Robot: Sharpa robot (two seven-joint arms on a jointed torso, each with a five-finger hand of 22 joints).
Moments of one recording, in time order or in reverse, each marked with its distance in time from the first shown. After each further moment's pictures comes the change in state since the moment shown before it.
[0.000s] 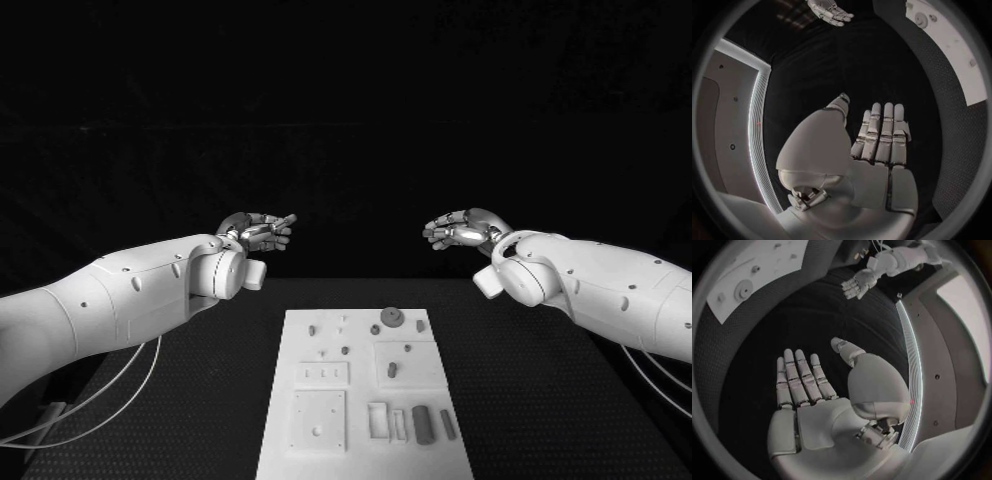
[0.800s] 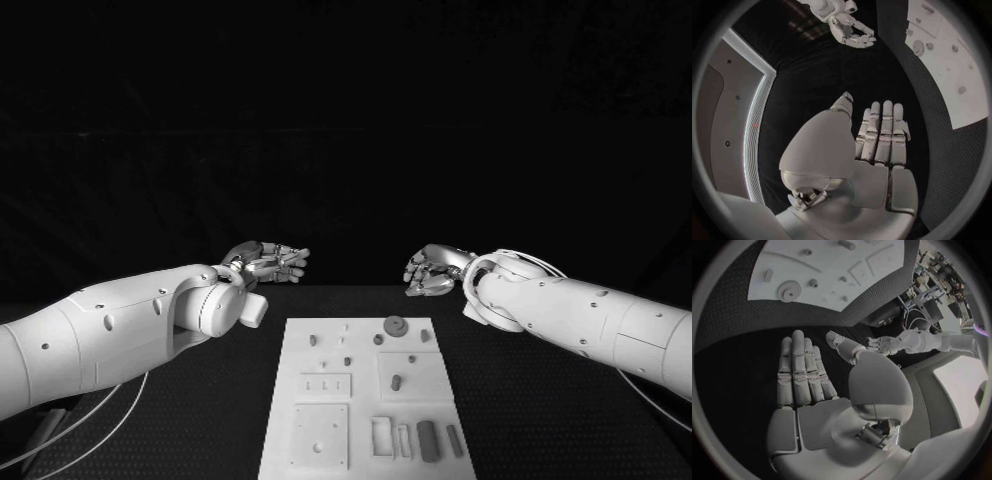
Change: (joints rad) left arm 0.002 -0.094 0.000 0.220 -0.038 0.079 -0.005; left_hand 0.076 0.026 -0.073 0.004 0.017 0.068 0.010 -0.050 -0.036 0.064 -0.003 -0.047 -0.019 0.063 -0.011 -0.039 0.008 0.000 0.024 -0.017 -0.027 0.000; right arm -0.037 0.066 0.000 -0.018 -0.747 0.021 -0.027; right_hand 0.043 -0.074 0.182 -0.104 -0.139 0.213 0.012 0.013 -0.001 0.293 -0.087 -0.008 0.024 0.430 -0.182 0.134 0.219 0.141 0.464 -0.042 0.149 -0.020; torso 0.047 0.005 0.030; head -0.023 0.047
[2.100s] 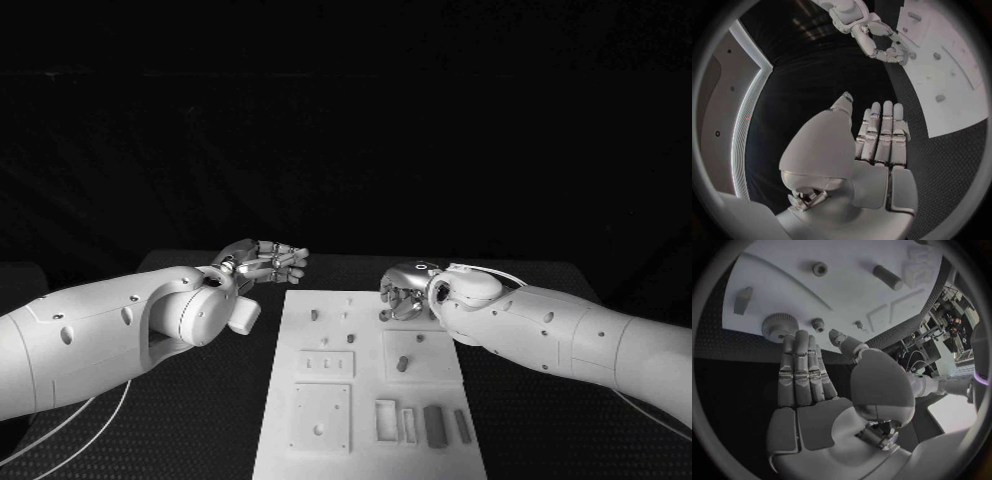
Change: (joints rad) left arm 0.023 -0.071 0.002 0.154 -0.023 0.001 0.000; left_hand 0.000 0.000 -0.003 0.003 0.000 0.000 0.007 -0.005 -0.004 0.000 0.007 -0.013 -0.003 -0.003 0.003 -0.015 0.000 0.000 0.007 0.007 -0.004 0.000; right arm -0.044 0.066 -0.014 0.030 -0.364 -0.009 -0.103; right_hand 0.003 -0.050 0.025 0.019 -0.040 0.060 -0.021 -0.018 0.024 0.073 -0.041 -0.021 0.138 0.087 -0.049 0.052 0.201 -0.001 0.118 -0.050 0.056 0.034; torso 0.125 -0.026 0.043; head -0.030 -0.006
